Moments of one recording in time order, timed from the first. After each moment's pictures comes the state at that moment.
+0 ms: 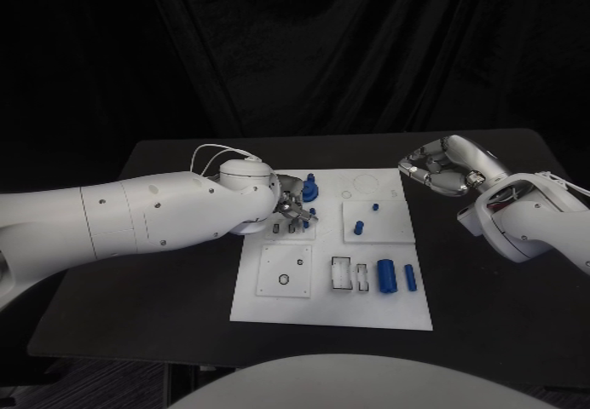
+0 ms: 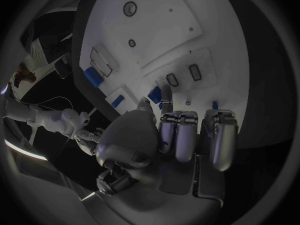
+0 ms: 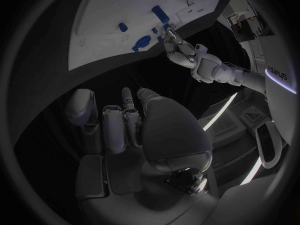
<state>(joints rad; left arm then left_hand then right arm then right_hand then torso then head) 1.32 -0.55 -0.21 1.44 -1.29 0.11 -0.53 1.21 0.26 -0.29 0.25 0.21 0.95 0.04 0.50 0.76 1.44 0.01 1.58 1.31 1.47 -0.06 1.57 1.31 0.02 1.47 0.05 1.53 1.31 1.30 -1.04 -0.25 1.62 -1.12 -0.64 0.08 1.34 0.00 0.21 0.29 0.31 0.95 0.12 0.15 0.21 1.39 0.05 1.47 1.31 1.46 -0.01 1.39 1.31 0.09 1.33 0.10 1.07 1.31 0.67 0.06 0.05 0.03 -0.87</state>
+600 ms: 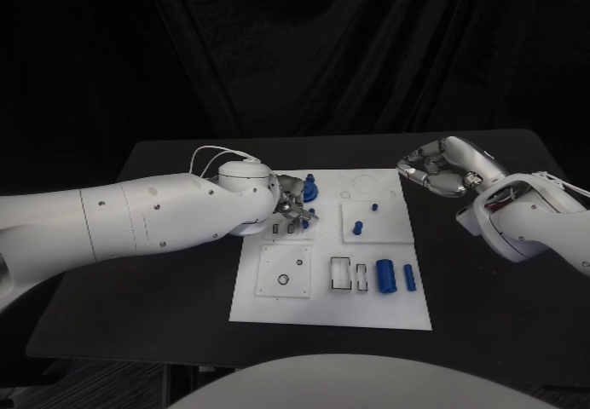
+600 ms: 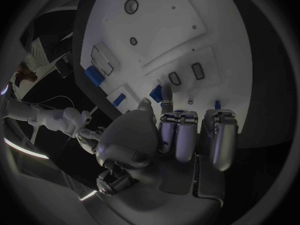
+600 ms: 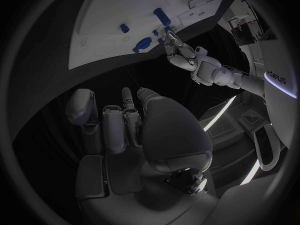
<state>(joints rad) 1.32 -0.55 -0.21 1.44 -1.29 0.09 -0.51 1.22 0.25 -0.27 0.25 0.25 0.96 0.04 0.46 0.76 1.44 0.01 1.58 1.31 1.46 -0.06 1.57 1.31 0.02 1.47 0.05 1.53 1.31 1.30 -1.04 -0.25 1.61 -1.15 -0.64 0.08 1.35 -0.01 0.21 0.29 0.32 0.95 0.12 0.15 0.21 1.39 0.05 1.46 1.31 1.46 -0.01 1.39 1.31 0.09 1.33 0.10 1.07 1.31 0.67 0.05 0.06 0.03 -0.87</state>
